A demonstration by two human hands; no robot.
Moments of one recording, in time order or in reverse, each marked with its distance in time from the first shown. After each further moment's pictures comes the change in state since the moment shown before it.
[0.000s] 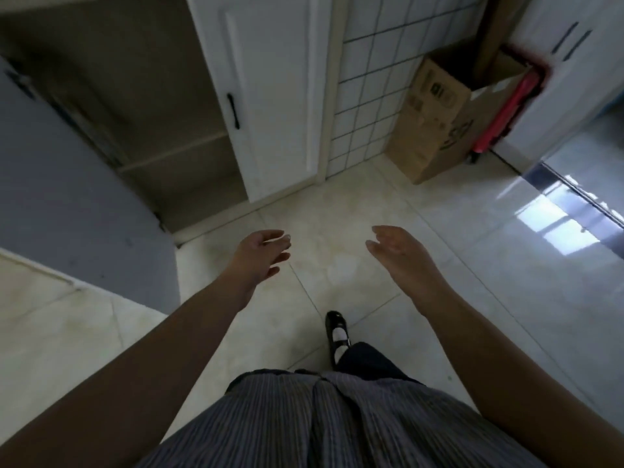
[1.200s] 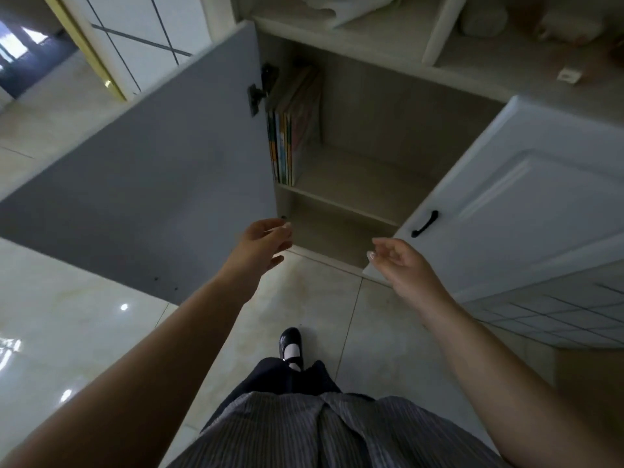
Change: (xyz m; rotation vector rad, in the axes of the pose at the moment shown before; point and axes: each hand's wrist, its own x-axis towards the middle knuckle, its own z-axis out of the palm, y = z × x) left_hand 0.230 0.118 -0.228 -0.532 0.746 -0.011; right_hand 0.379 -0.238 0.245 -0.306 -0.772 -0.257
